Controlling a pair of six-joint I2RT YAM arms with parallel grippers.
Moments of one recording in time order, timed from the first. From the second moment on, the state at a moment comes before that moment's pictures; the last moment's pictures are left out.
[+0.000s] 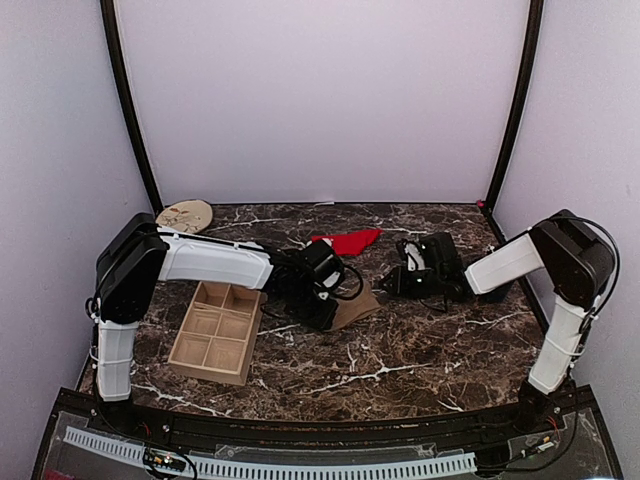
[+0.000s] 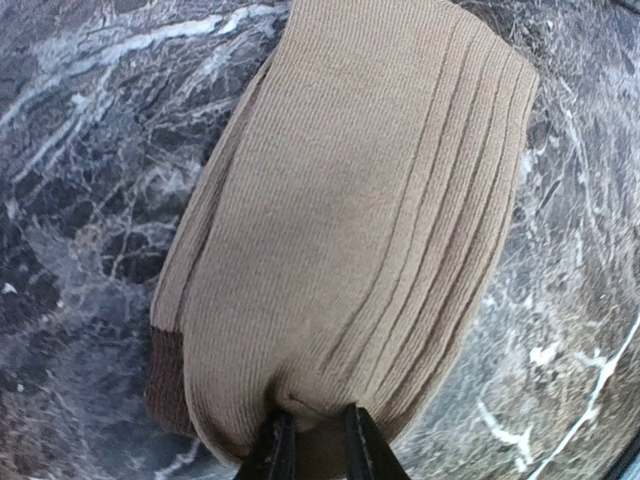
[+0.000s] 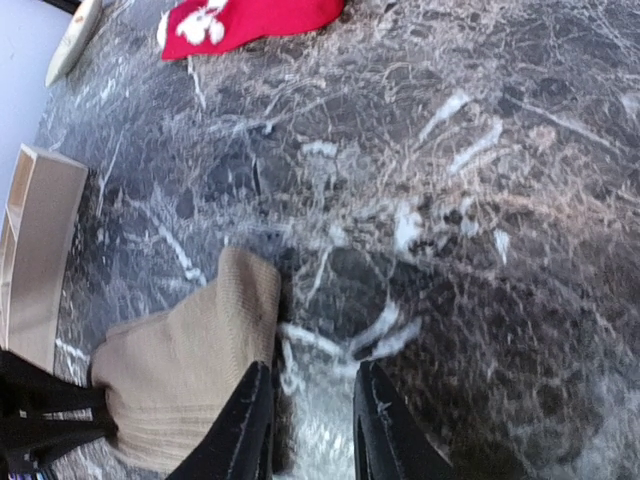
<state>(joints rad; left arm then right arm) -0.94 2.09 1.48 -0.55 0.05 -0.42 0.52 1.83 0.80 0.34 -0.26 0.53</state>
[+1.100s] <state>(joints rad) -0.92 2.08 1.47 -0.55 -0.11 -0.10 0.56 1.96 1.05 0.09 -0.34 0.44</state>
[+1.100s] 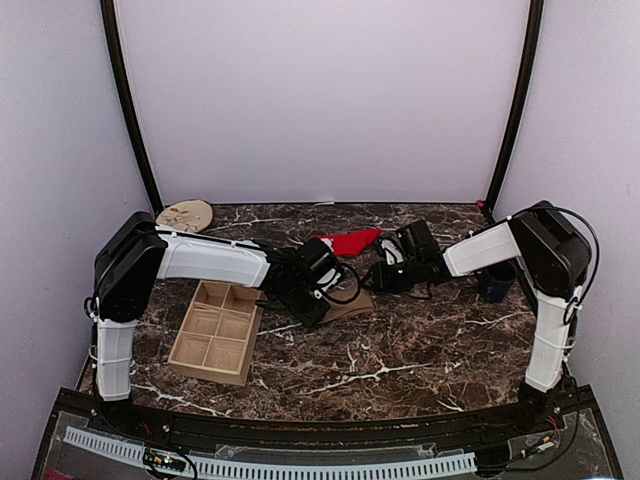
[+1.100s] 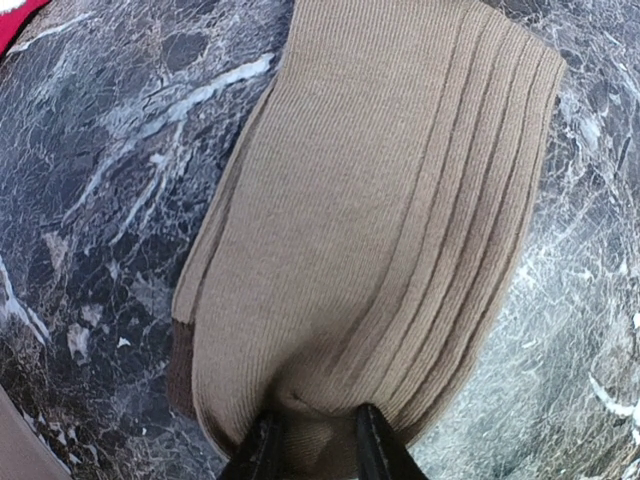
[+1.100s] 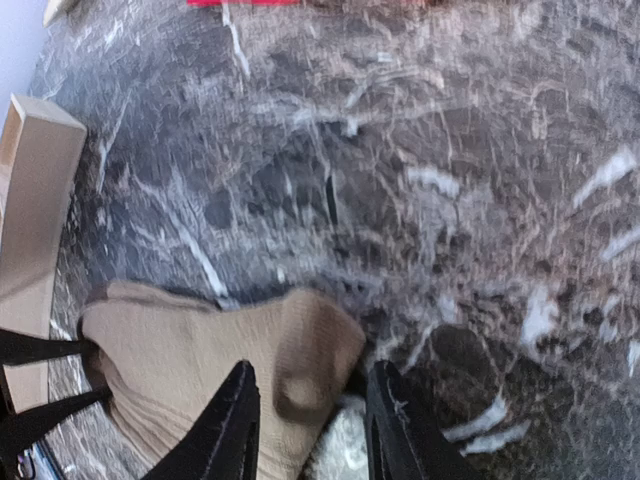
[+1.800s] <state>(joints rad) -0.92 2.07 1.43 -0.52 -0.12 -0.09 0.57 2.01 1.12 0.05 -0.33 0.48</state>
